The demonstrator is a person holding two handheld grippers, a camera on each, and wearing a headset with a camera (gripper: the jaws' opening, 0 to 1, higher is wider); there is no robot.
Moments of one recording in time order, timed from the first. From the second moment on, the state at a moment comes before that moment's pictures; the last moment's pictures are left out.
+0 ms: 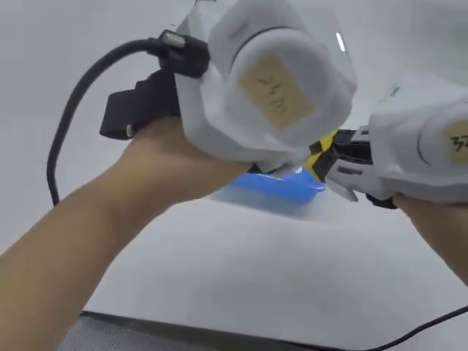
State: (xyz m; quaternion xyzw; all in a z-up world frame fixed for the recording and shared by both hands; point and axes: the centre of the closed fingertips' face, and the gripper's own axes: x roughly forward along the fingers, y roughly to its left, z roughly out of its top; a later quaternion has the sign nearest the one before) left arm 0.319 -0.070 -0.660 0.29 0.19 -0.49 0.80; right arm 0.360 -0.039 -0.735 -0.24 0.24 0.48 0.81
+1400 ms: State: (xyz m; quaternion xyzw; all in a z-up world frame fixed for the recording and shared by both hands) left arm 0.323 -0.059 -0.679 0.28 0.19 -0.49 0.80; right arm 0.348 -0.035 -0.738 -0.23 0.24 0.47 0.82
